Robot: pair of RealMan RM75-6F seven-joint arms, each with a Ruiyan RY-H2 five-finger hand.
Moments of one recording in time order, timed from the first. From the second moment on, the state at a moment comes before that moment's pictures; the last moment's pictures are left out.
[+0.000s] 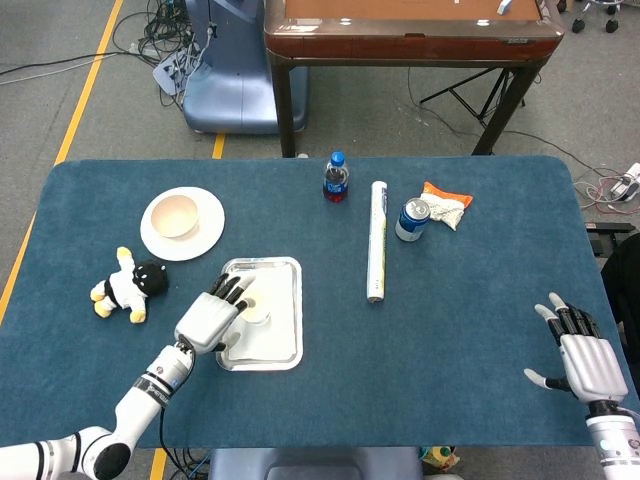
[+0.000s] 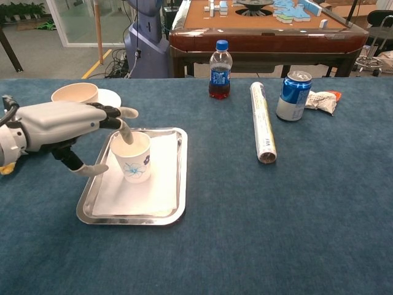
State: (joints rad) left arm -0.63 -1.43 -0.14 -1.71 1.19 0.95 0.59; right arm 0.09 -1.08 0.02 -1.71 -1.34 1.28 -0.14
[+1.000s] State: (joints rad) left arm -0.66 -1.50 -0.10 -1.51 1.24 0.94 0.33; right arm 0.10 -1.09 0.01 -1.70 -1.33 1.27 -0.17
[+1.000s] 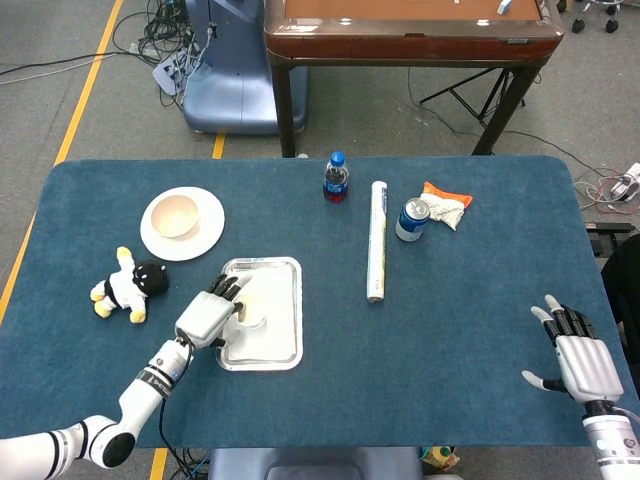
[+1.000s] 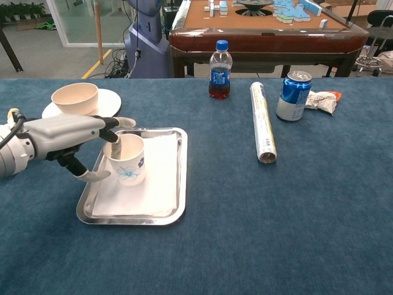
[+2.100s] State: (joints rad) left arm -0.62 -1.39 -0.08 -1.54 1.28 1.03 0.34; right arm 0.11 -1.12 0.00 -1.70 -1.32 1.26 -0.21
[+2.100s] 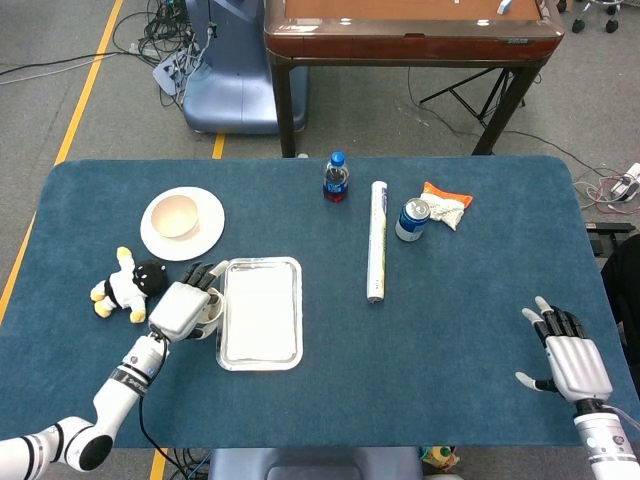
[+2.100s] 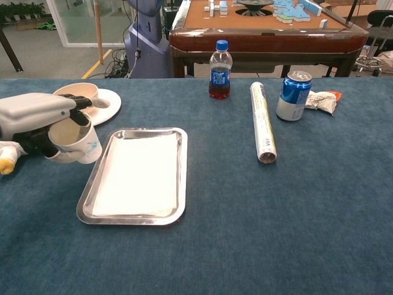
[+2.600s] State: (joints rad) left arm -0.61 -1.40 -0.06 -1.41 1.26 0.99 0.27; right arm 0.12 -1.13 0.01 -1.70 -1.30 1.25 -0.24
